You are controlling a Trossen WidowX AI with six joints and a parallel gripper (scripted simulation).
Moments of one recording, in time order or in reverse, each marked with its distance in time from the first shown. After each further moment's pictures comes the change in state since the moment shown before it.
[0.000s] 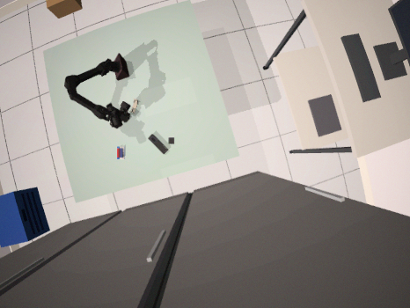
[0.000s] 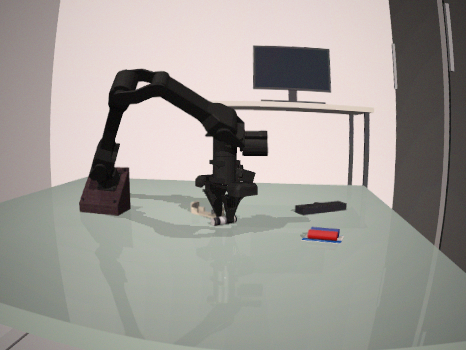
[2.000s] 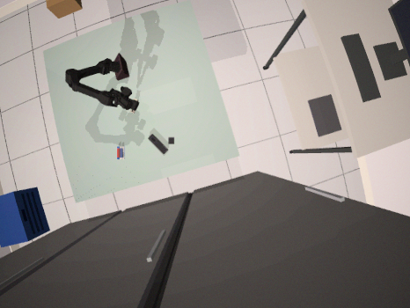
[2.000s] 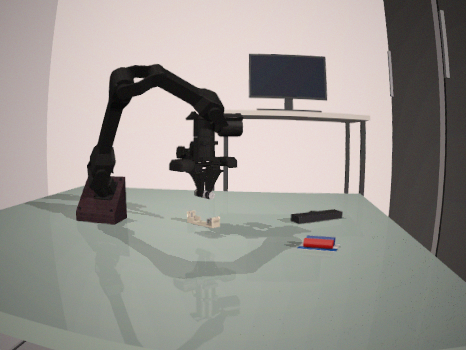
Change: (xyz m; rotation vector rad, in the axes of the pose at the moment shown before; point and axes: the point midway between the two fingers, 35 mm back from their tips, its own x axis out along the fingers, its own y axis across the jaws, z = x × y) arm -0.066 0.098 0.016 -1.658 -0.010 -0.001
